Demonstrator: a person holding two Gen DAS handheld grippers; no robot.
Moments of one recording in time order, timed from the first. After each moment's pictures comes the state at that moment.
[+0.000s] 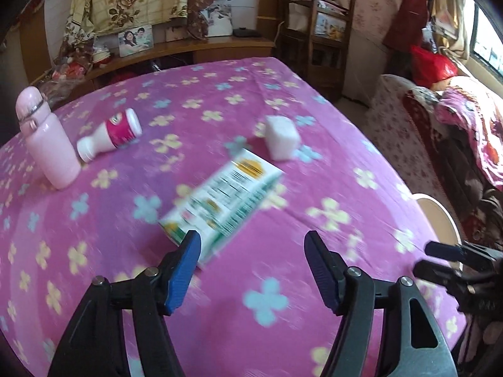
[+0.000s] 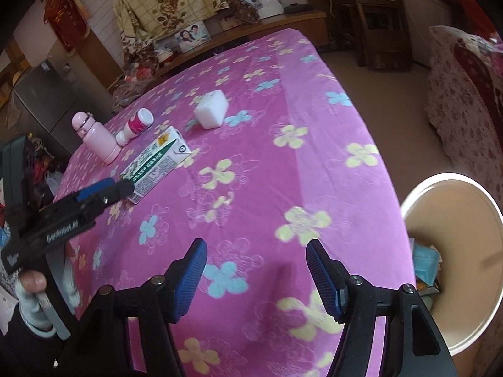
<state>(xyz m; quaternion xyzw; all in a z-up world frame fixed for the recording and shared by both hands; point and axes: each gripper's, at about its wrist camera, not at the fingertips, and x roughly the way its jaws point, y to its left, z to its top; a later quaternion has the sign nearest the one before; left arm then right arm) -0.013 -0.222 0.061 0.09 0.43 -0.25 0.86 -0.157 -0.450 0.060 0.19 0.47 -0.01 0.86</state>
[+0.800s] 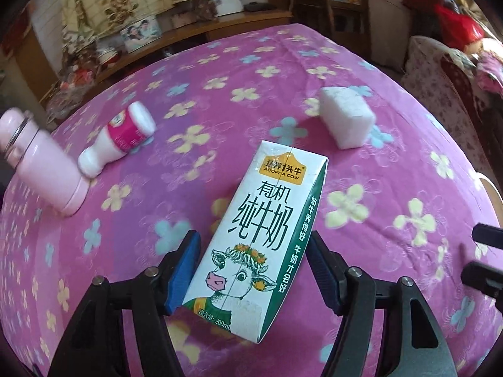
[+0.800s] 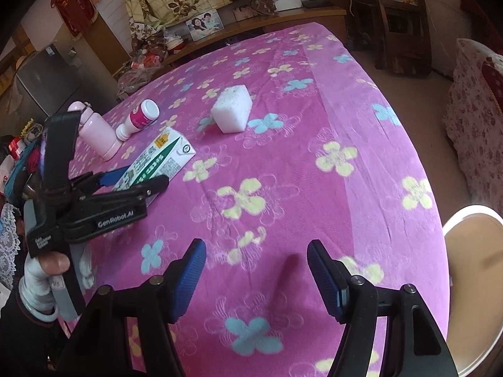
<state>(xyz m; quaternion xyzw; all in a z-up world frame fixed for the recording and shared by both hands) 0.042 -0.232 0.019 0.17 0.46 -0.18 0.85 -0.096 -0.427 0.050 0.17 0.48 0.02 0.86</state>
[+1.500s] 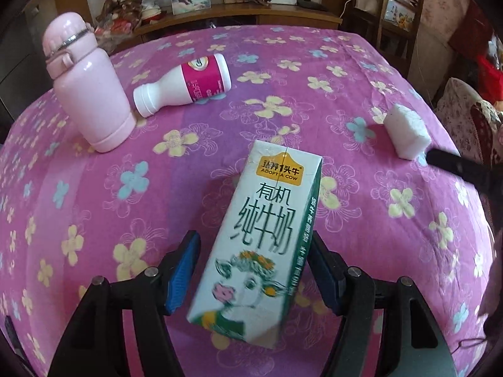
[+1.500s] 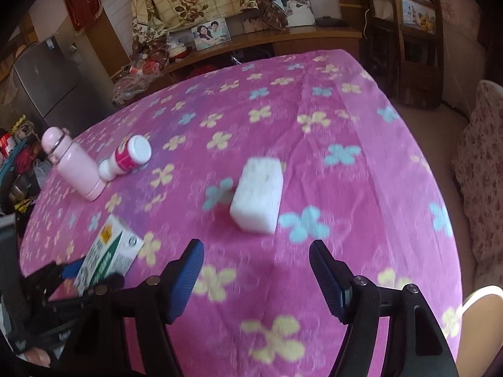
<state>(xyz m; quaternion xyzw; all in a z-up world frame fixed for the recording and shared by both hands) 0.060 -0.164 0.017 0.07 0.51 -0.13 0.85 0.025 -0.406 0.059 0.12 0.46 -0.01 0.88</state>
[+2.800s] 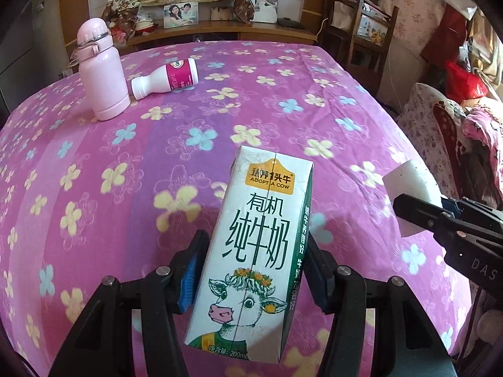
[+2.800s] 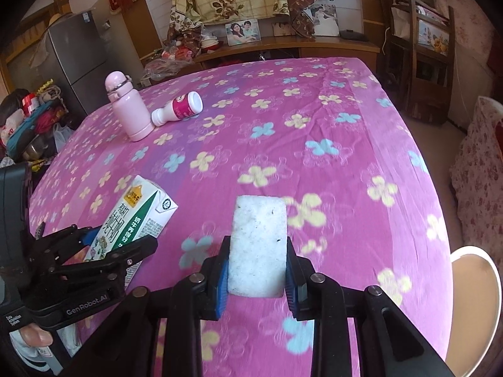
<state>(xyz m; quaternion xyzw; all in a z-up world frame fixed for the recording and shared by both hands) -0.055 -0.169 0.038 0.04 0.47 -0.18 0.86 -0.113 -0.362 0.075 0.08 0.45 0.04 0.89</state>
